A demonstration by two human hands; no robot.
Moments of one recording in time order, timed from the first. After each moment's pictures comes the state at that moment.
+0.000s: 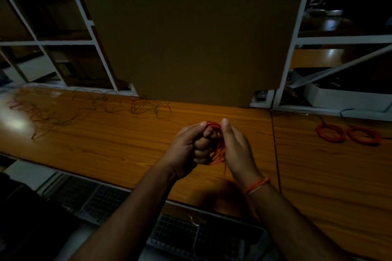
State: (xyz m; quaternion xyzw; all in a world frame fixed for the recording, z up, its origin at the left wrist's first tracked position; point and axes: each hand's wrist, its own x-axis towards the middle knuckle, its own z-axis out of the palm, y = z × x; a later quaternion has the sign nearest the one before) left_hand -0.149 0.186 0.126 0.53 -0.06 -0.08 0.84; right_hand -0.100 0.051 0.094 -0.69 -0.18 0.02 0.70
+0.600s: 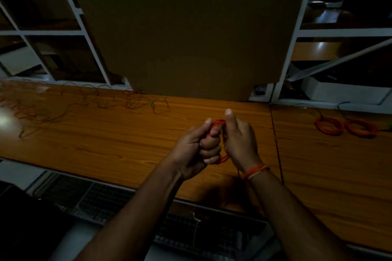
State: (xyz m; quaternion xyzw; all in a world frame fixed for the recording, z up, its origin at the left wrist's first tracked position) left_hand -0.140 0.195 0.113 0.41 -0.06 -0.17 0.89; right_hand -0.085 0.069 0.098 -0.77 -0.14 -0.08 0.62
